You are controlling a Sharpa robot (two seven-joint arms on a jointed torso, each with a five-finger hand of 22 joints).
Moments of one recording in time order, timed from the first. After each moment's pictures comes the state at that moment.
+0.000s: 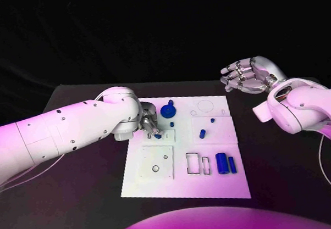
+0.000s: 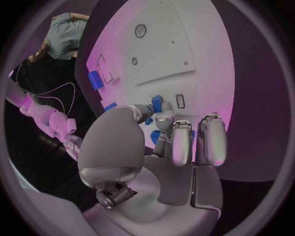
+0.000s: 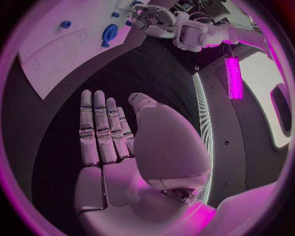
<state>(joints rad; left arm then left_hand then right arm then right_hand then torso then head) 1.23 -0.65 -0.08 1.42 -1.14 0.27 -0.62 1.25 -0.19 0.73 0.33 0.05 0.83 0.07 0.76 0.72 1.28 -0.02 1.16 0.93 1.46 -0.07 1.48 1.31 0.08 1.40 0.04 1.45 1.31 1.25 -0.91 -0.15 1.55 -0.62 -0.58 0.18 1.43 -0.15 0.26 0.27 0.42 0.77 0.20 0.30 0.25 0.98 0.17 0.35 0.07 1.11 0.11 0.17 0.41 0.17 1.04 0.21 0.07 0.46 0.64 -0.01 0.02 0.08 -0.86</state>
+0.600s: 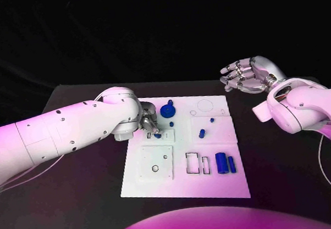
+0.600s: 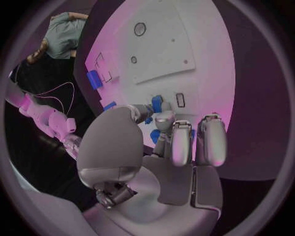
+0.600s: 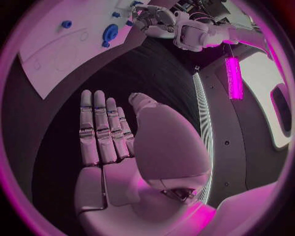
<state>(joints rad) 1.23 -0.65 -0.08 1.43 -1.15 0.25 -0.62 1.23 -0.21 0.75 0.31 0.05 0.84 0.07 0.77 0.74 1.29 -0.02 1.16 0.93 1.47 -0.07 1.48 1.31 0.08 1.40 0.04 1.45 1.31 1.25 -0.91 -0.15 1.55 -0.62 -0.58 0.18 1.43 -0.15 0.26 0.27 0.42 0.77 0.20 0.30 0.25 0.98 0.17 0.35 0.07 1.11 0.11 0.17 0.41 0.17 1.04 0.21 0.07 0.46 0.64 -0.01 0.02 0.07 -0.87</state>
